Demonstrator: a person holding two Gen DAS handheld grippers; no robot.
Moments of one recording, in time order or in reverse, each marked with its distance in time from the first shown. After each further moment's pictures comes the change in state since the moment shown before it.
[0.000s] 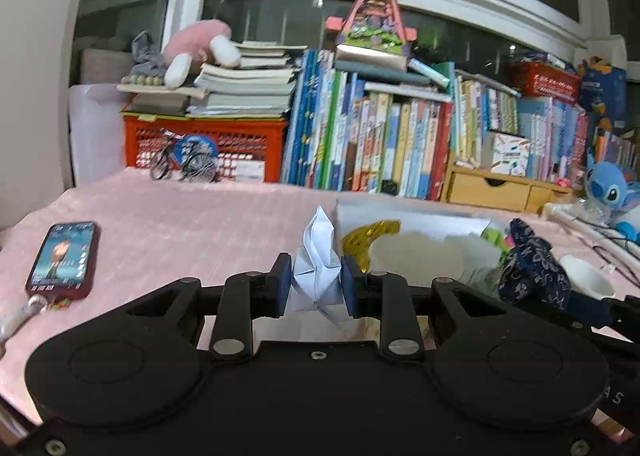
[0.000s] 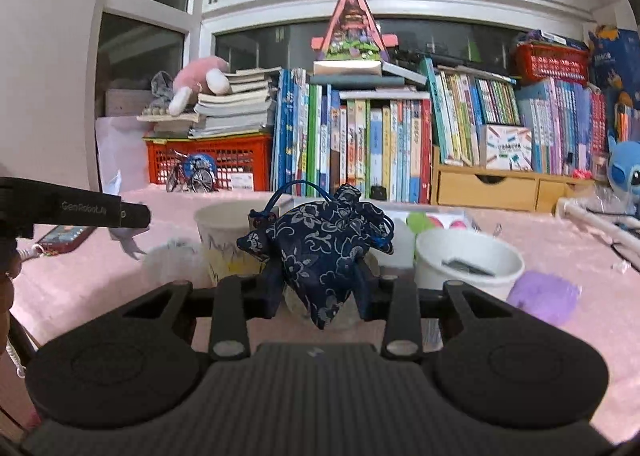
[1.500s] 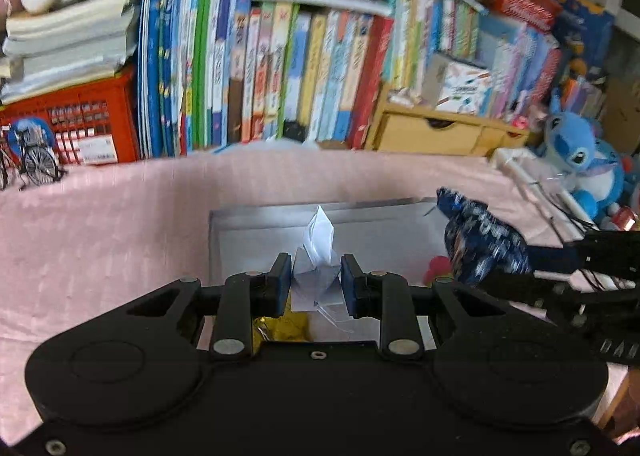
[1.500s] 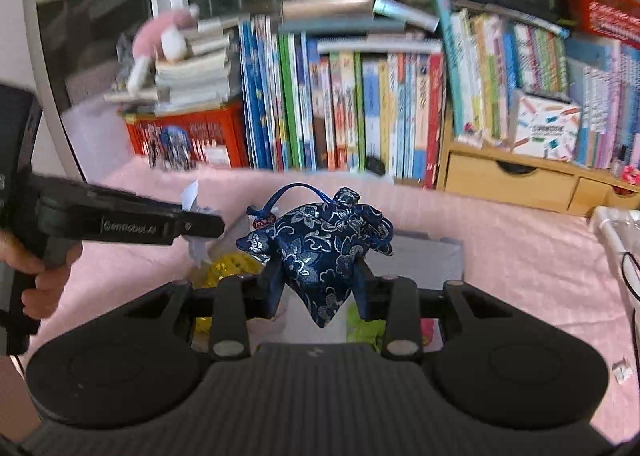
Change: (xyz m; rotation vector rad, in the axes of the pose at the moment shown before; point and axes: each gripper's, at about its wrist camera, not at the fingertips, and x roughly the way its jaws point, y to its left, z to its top) left arm 0.239 -0.075 0.139 0.083 0.460 -0.263; right arm 0.151 -0.107 0.140 0.009 0.419 0.119
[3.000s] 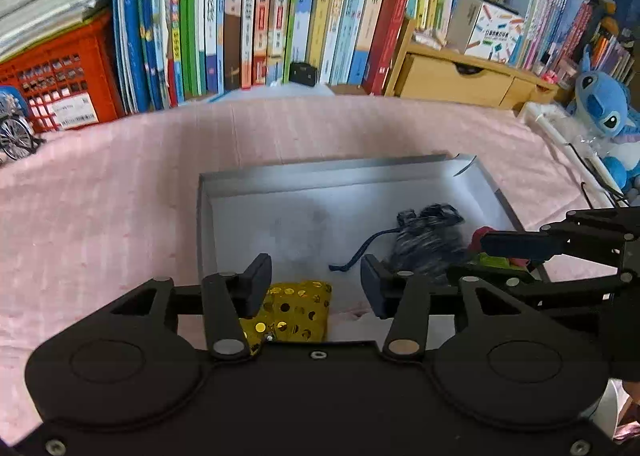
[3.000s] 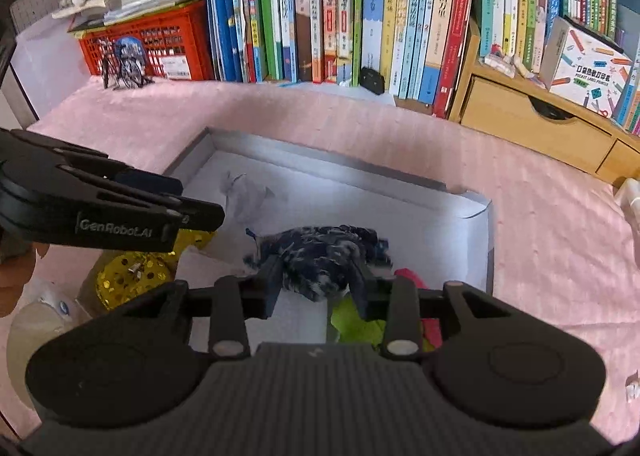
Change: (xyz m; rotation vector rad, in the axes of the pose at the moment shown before) left arm 0.058 0.006 0.004 0.022 0.144 0.025; right arm 0.090 -0.006 0.006 -0.004 0.225 -0.050
